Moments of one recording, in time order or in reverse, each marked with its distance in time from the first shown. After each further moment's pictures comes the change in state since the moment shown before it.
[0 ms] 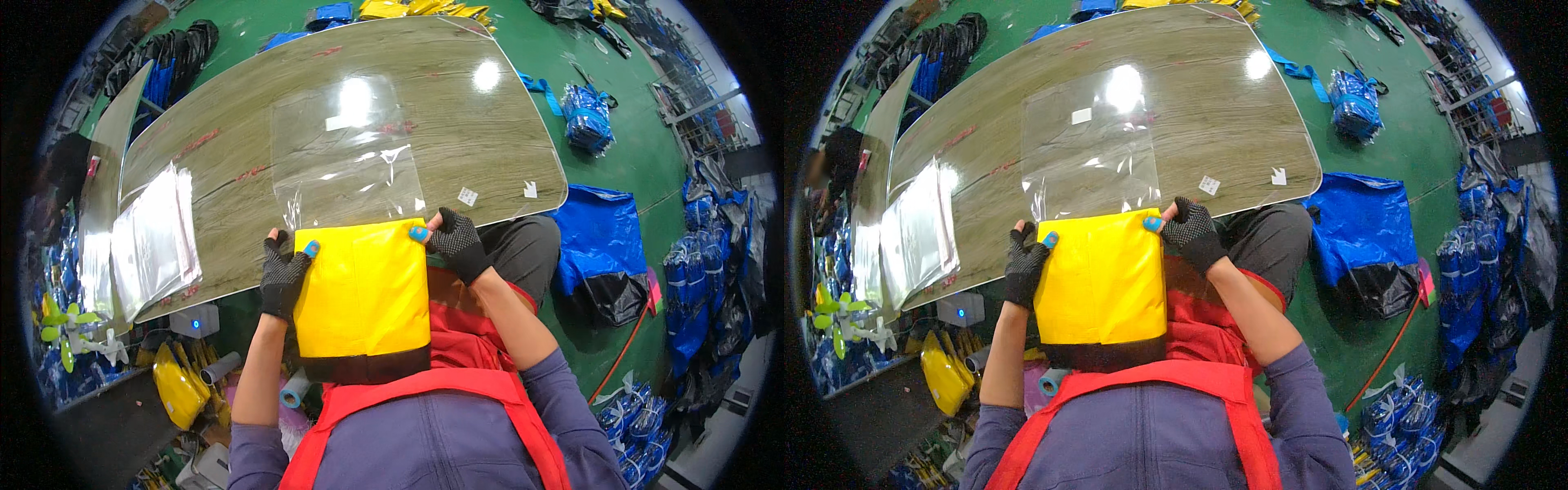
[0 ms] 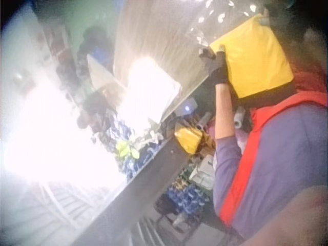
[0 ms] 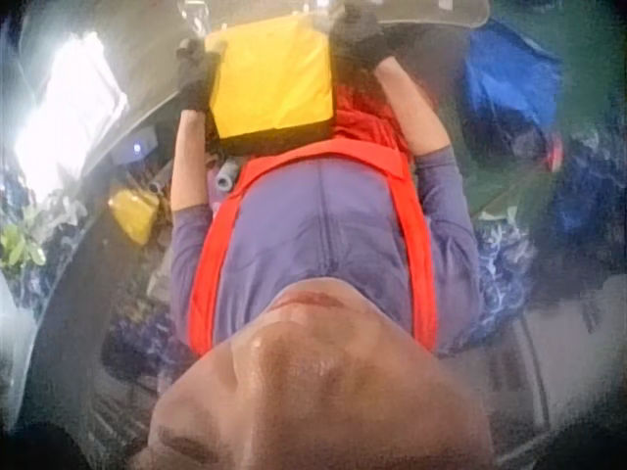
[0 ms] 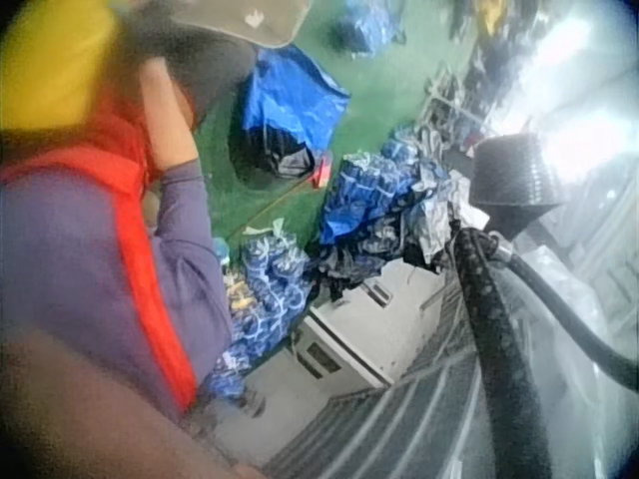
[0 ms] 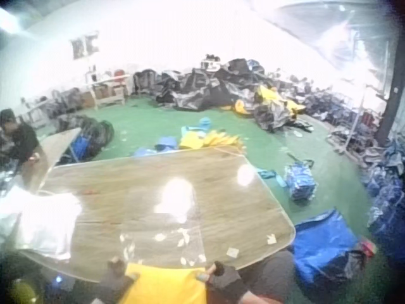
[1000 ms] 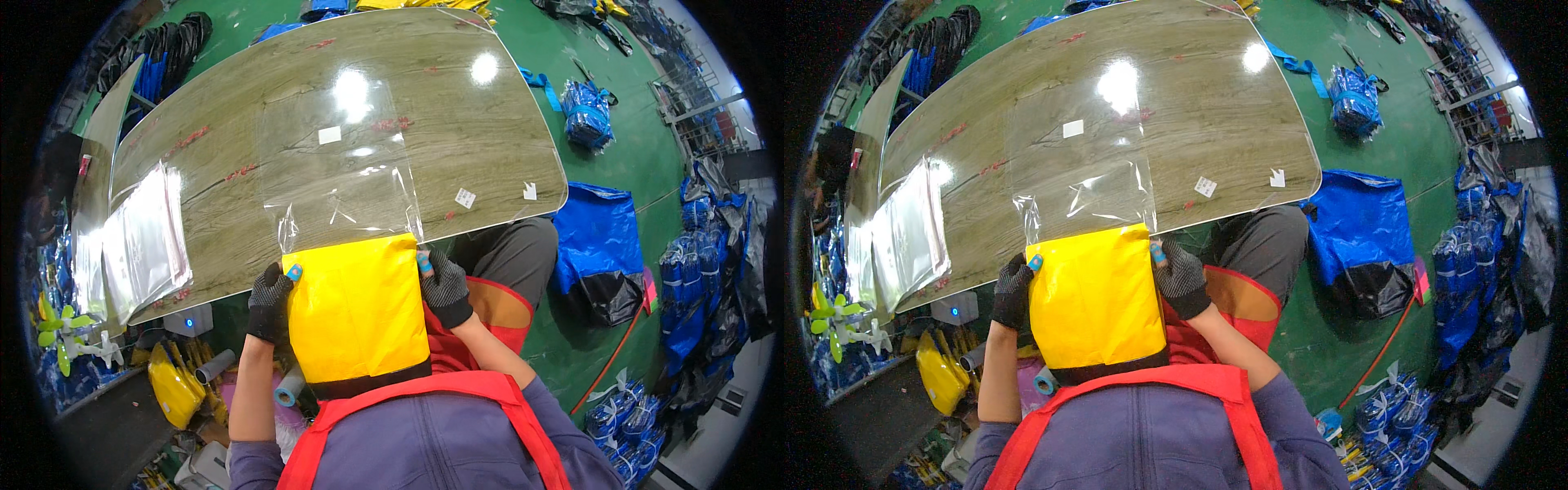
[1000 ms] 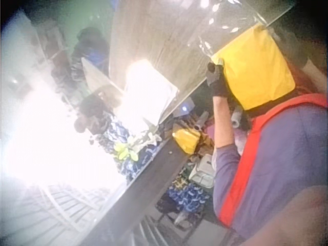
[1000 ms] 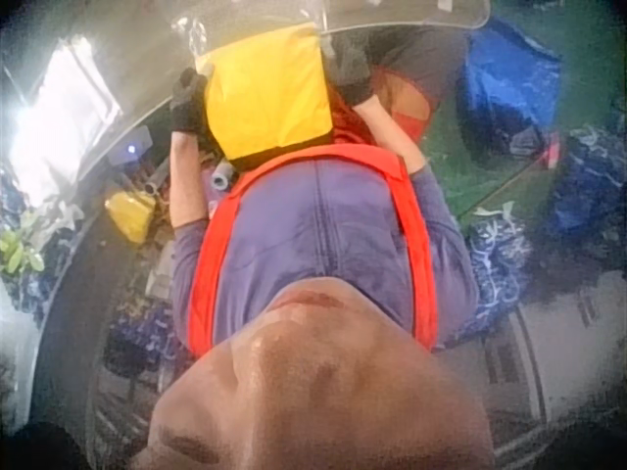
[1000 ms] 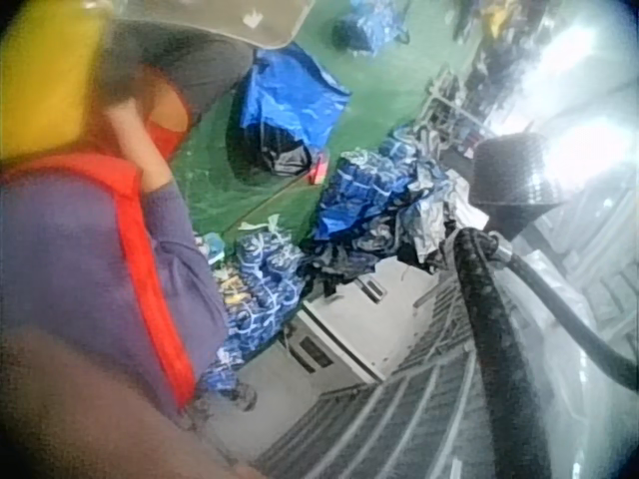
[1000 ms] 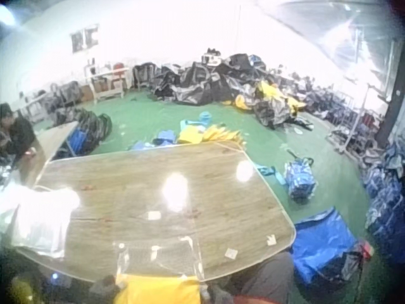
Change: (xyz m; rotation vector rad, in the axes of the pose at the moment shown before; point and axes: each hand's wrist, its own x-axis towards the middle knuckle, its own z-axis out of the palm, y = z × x) left_hand -0.035 0.023 -0.022 -0.401 -0.286 -0.381; right_hand -0.062 0.015 0.030 -0.373 0.184 -0.334
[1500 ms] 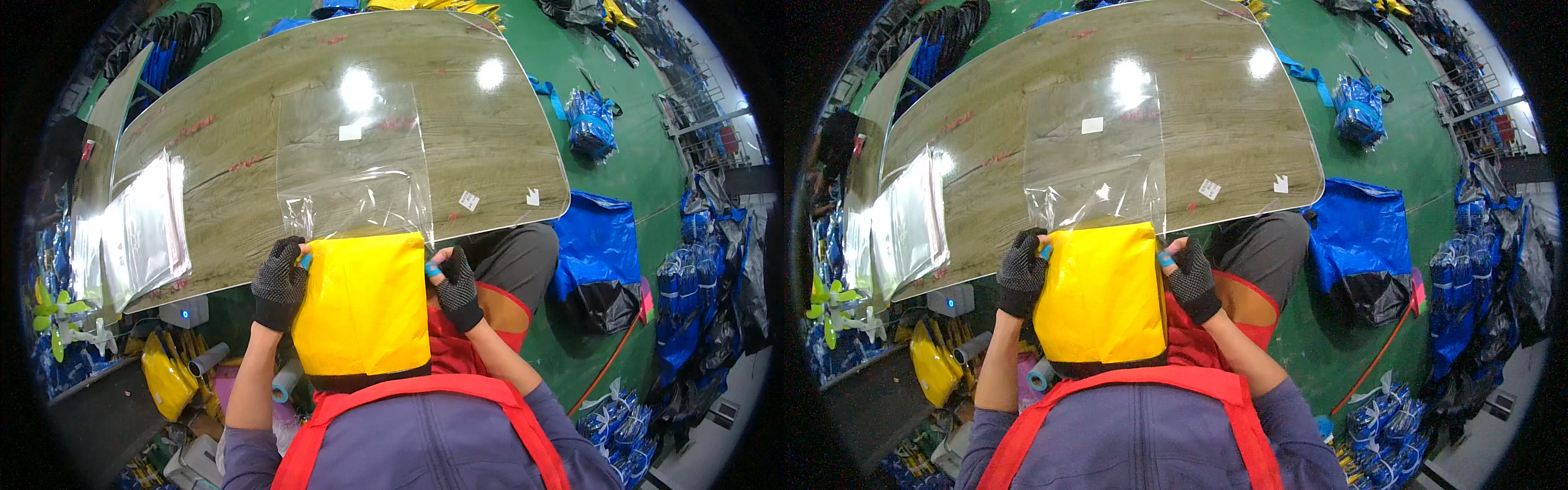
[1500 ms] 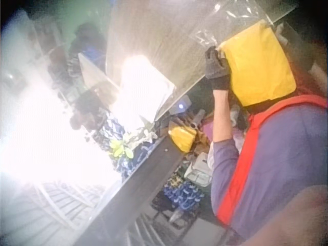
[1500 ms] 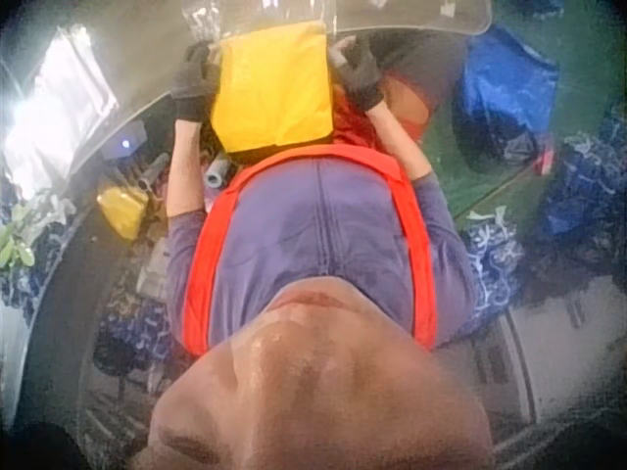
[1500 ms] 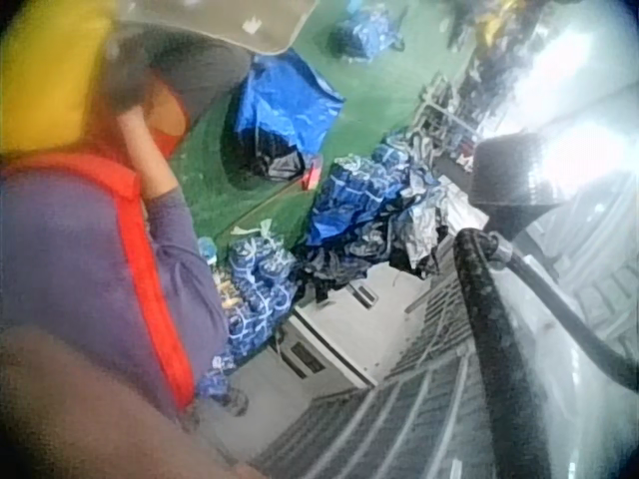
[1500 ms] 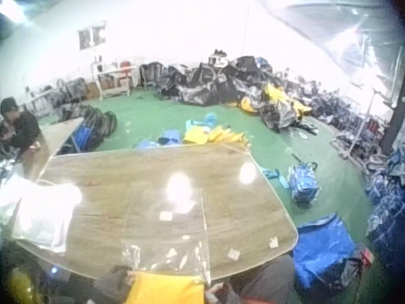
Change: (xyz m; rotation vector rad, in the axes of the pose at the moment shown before) left_hand 0.007 0.012 0.023 0.877 0.105 0.622; right_hand -0.001 0.001 -0.012 0.548 0.055 0.126
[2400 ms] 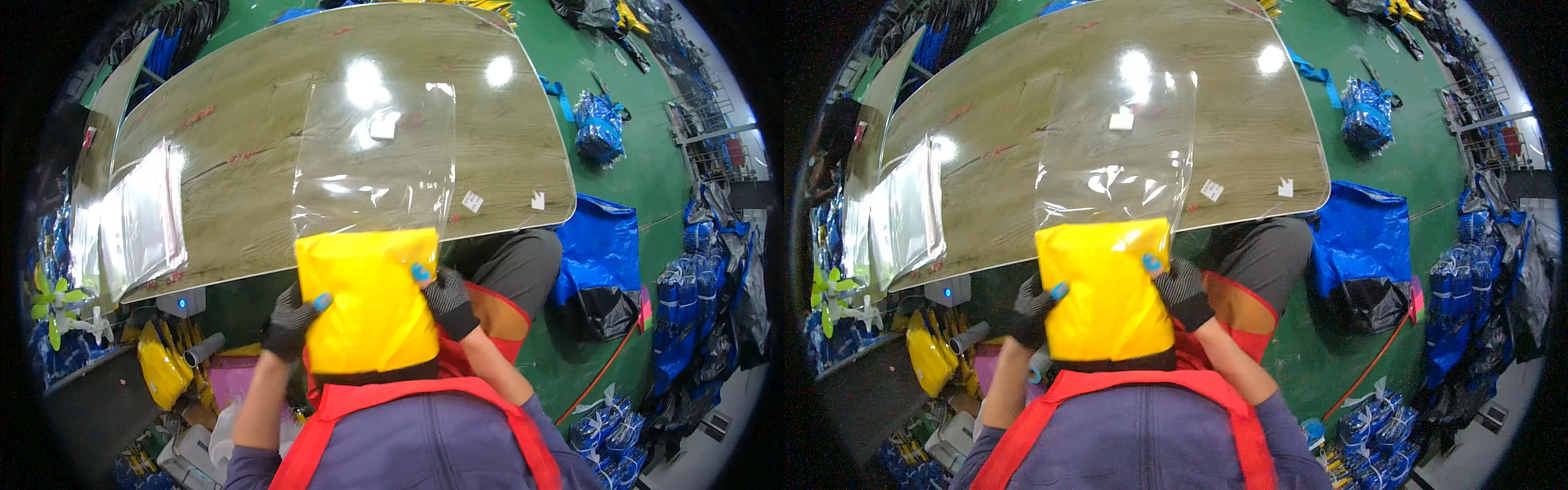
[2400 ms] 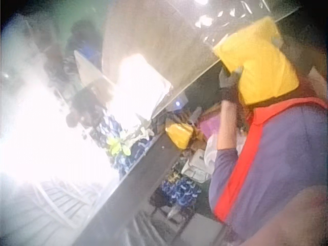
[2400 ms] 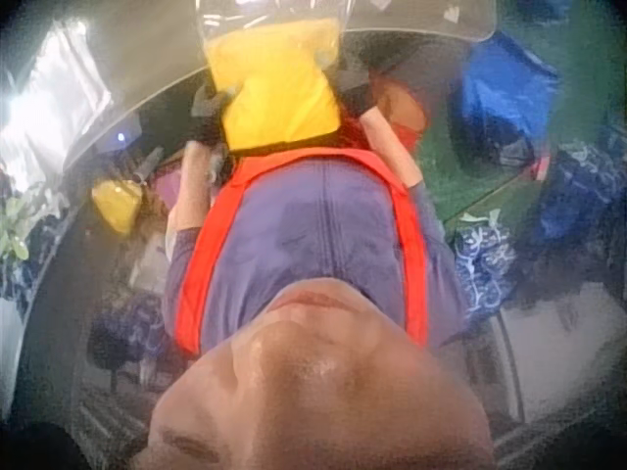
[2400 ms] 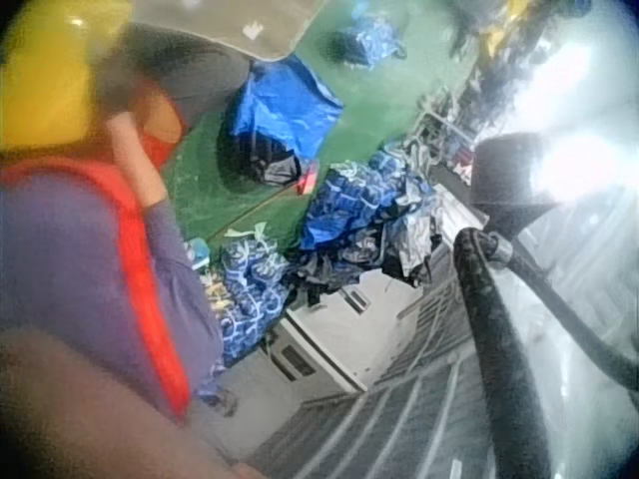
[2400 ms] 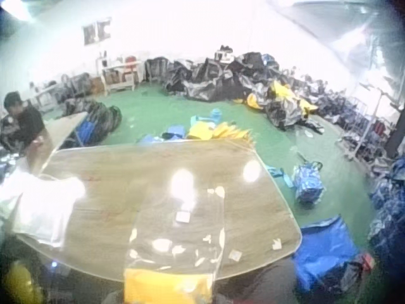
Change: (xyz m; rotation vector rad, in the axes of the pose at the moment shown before) left_hand -0.055 0.017 0.018 -0.946 -0.217 -0.583; right_hand -0.001 -0.012 -0.003 -0.452 -0.149 0.401
